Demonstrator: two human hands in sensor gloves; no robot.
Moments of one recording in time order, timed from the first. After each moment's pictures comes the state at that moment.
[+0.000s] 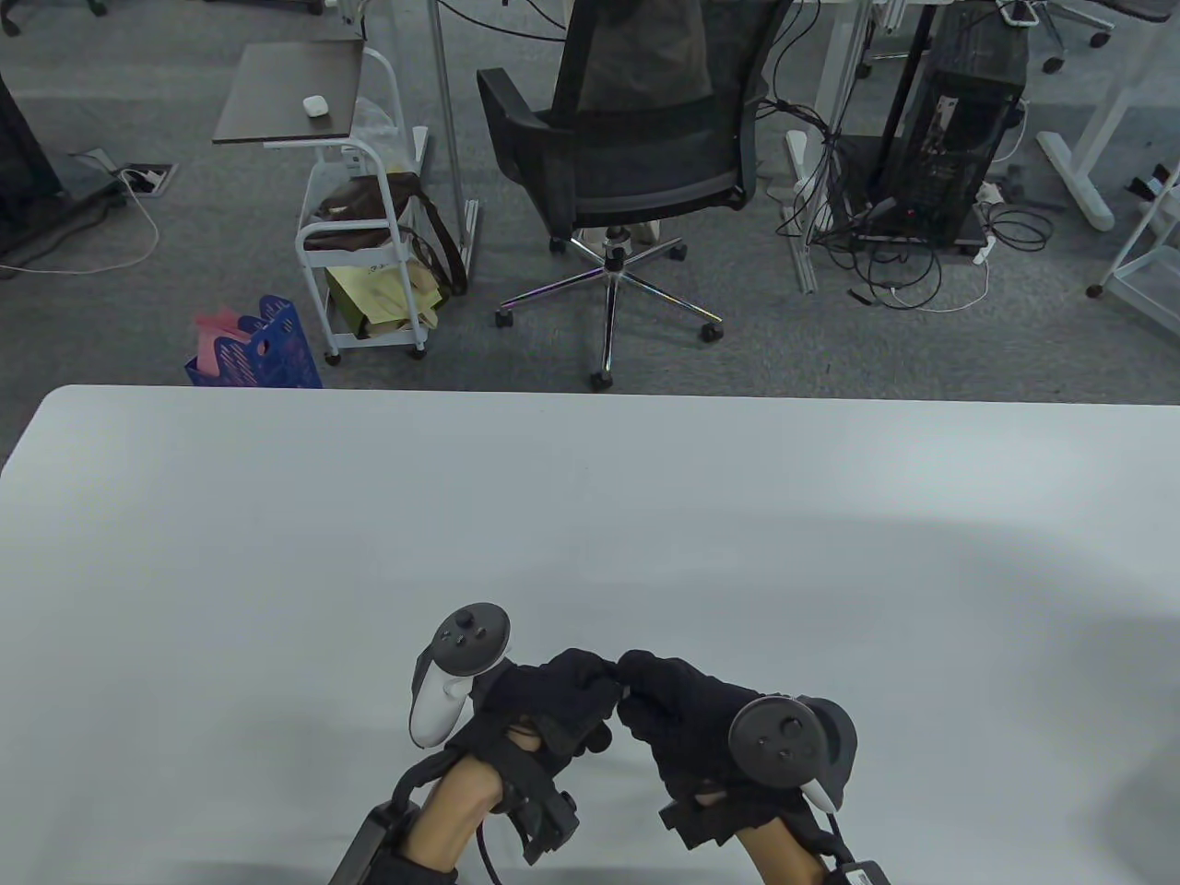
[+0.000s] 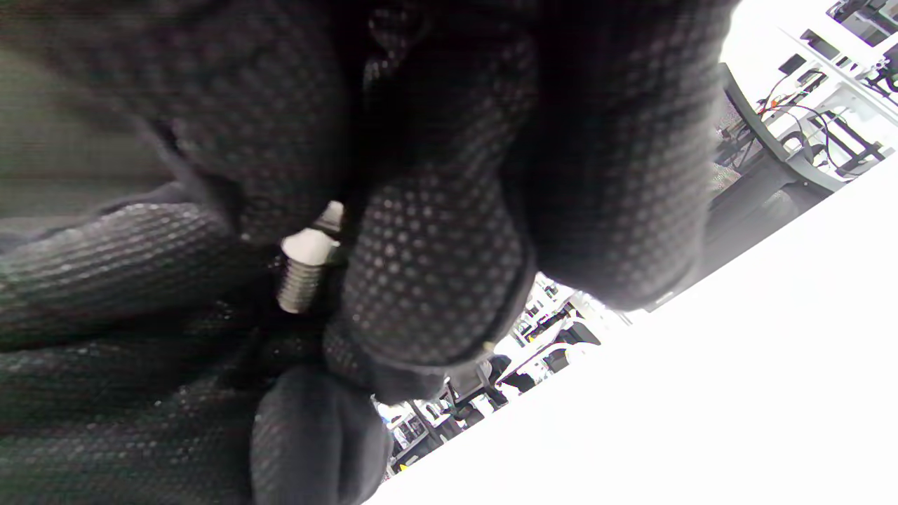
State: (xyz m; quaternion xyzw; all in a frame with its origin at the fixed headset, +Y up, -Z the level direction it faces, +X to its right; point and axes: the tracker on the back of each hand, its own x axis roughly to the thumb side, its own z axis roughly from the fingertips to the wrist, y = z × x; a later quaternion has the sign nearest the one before) left_hand -0.103 -0.708 -0.320 -0.26 -0.18 0.61 0.73; right_hand 0.113 -0.678 -0.282 0.22 -0.17 0.88 0.39
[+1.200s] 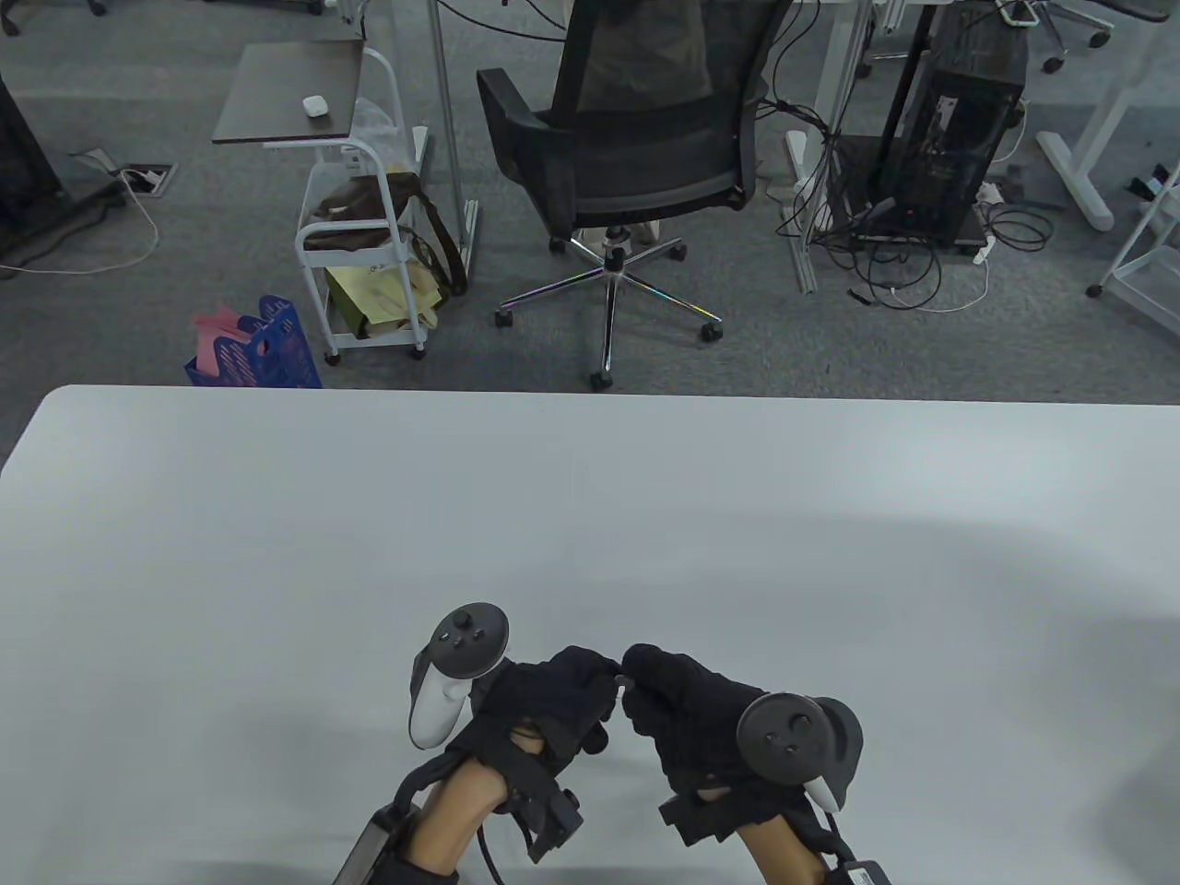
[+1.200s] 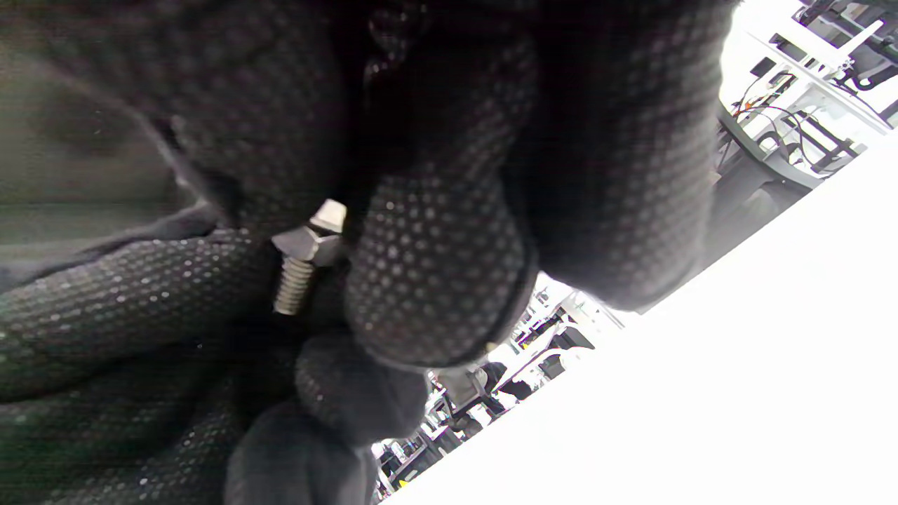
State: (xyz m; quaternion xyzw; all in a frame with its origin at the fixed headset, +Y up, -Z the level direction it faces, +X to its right) left_hand -0.104 -0.698 -0.318 -0.19 -0.17 0.57 0.78; right_hand 0.117 -0.680 -0.284 0.20 -0.17 0.87 0.41
